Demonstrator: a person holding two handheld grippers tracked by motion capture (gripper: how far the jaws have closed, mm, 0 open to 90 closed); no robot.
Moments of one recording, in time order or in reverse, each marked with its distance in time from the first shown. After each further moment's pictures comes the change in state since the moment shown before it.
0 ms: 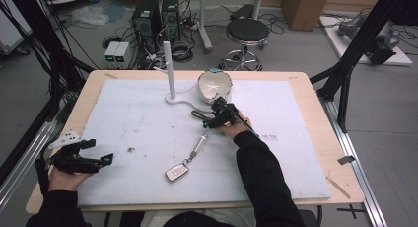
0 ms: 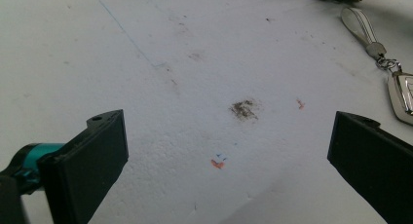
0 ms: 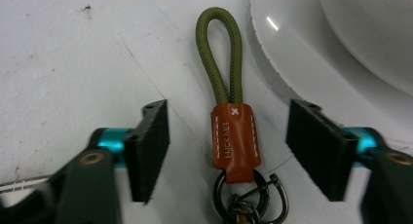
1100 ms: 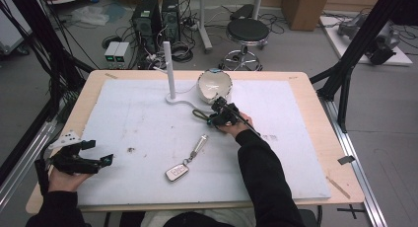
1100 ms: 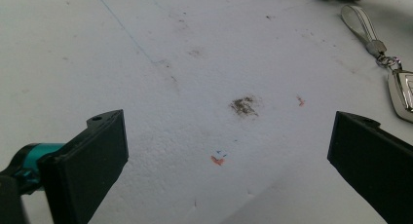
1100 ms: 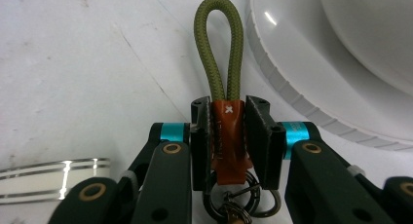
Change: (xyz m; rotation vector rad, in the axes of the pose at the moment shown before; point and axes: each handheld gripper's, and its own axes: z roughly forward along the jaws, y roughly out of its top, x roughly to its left) left arm 0.001 -0.002 0.000 0.002 -0.002 -0.003; right arm 0.001 0.001 -0.004 0.029 -0.015 -0.028
